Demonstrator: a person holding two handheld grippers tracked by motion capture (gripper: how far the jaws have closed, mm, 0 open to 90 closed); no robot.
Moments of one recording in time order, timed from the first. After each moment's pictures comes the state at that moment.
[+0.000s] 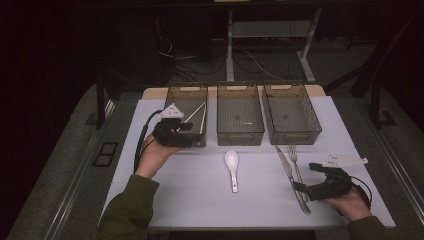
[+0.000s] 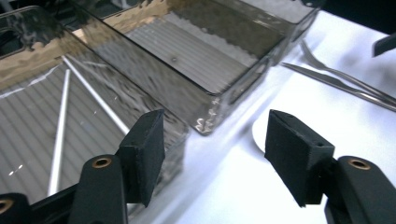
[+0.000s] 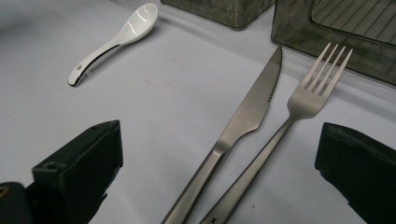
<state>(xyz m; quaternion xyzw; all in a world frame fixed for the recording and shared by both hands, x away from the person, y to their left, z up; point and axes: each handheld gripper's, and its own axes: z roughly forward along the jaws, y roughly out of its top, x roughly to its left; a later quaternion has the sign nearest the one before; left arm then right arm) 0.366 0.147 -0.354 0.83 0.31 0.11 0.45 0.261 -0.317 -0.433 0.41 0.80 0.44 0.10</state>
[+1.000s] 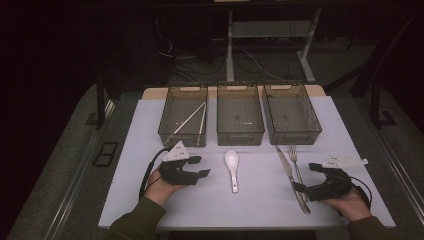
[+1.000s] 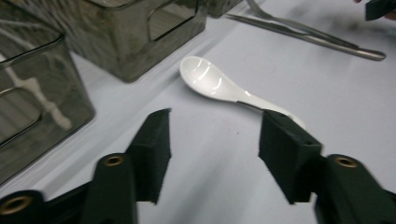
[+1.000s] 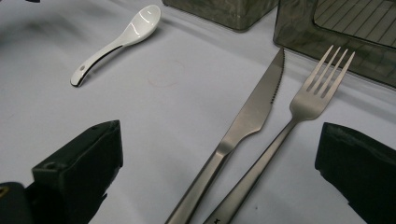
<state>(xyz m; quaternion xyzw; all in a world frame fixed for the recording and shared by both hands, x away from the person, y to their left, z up) 0.302 0.136 -0.415 0.84 0.26 0.09 0.47 0.259 -0.316 -0.432 0.40 0.80 0.44 0.10</state>
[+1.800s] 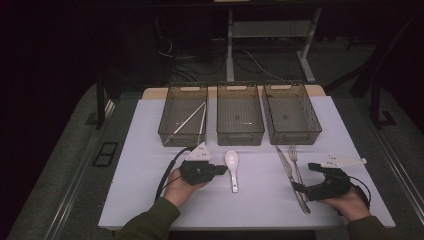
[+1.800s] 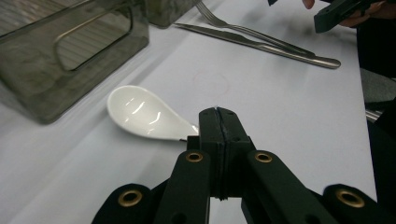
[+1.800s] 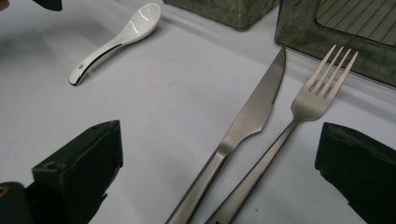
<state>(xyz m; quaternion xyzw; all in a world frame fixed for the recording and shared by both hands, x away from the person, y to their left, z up) 0.303 0.082 -0.415 0.86 0.21 0.04 0.47 0.261 -0.314 -0.434 0.40 0.80 0.44 0.10</state>
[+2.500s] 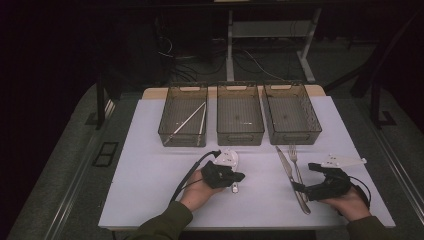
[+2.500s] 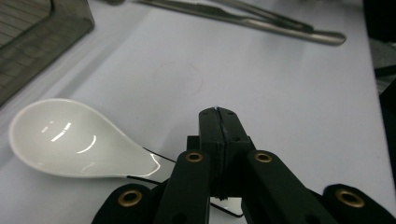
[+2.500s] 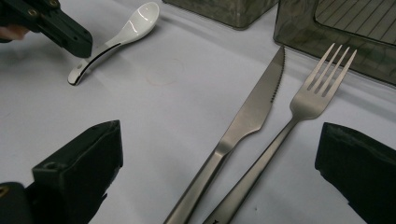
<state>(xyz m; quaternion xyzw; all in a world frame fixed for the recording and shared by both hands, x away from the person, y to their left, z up) 0.303 0.028 -0.435 0.89 0.18 0.02 0.42 0.261 -0.315 -0.434 0.40 0.80 0.44 0.10</state>
